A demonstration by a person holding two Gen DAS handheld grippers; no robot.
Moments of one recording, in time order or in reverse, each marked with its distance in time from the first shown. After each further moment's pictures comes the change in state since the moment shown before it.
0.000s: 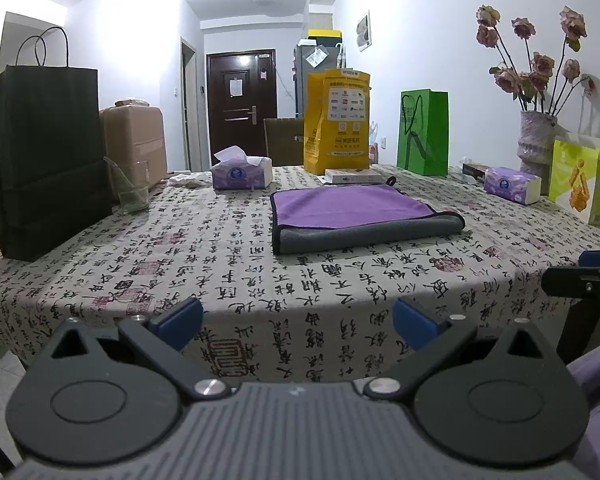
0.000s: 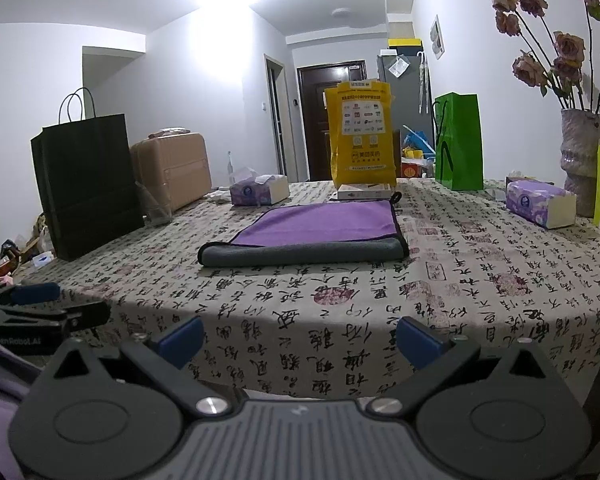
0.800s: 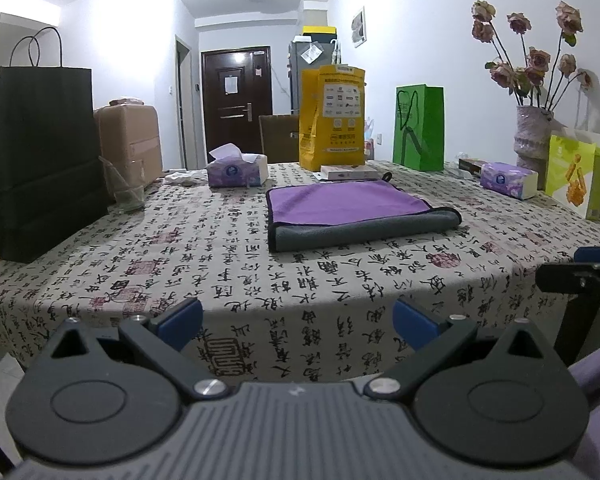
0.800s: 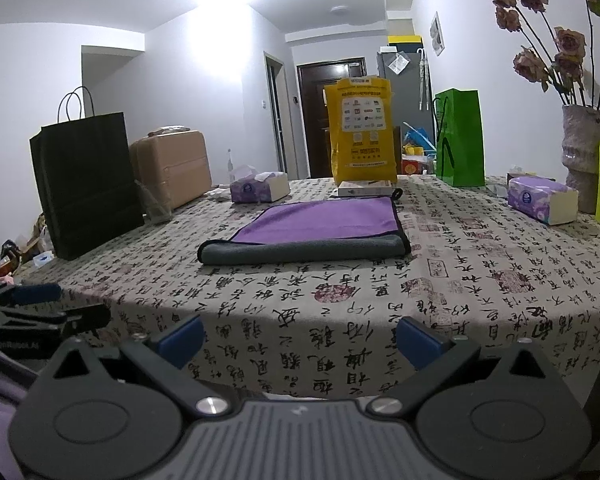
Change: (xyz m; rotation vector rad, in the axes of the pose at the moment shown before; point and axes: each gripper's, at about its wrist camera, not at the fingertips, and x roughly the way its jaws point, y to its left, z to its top) left arm 0.003 0.001 0.002 0.014 0.015 -0.019; right arm 0.003 -0.001 0.000 0.010 0.005 -0.002
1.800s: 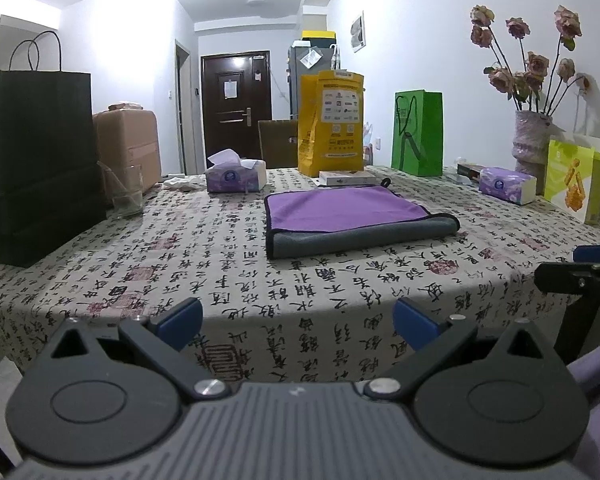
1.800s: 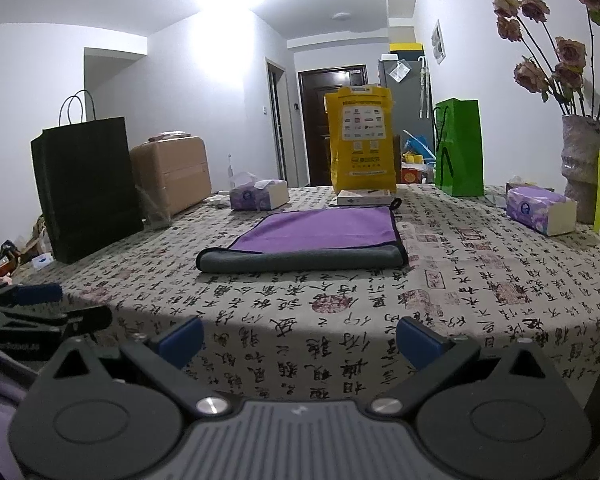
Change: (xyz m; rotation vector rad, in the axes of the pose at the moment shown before) left arm 0.000 -0.002 0.004 -0.004 -0.016 0.003; right arm -0.003 0.002 0.003 -0.018 -0.020 0.002
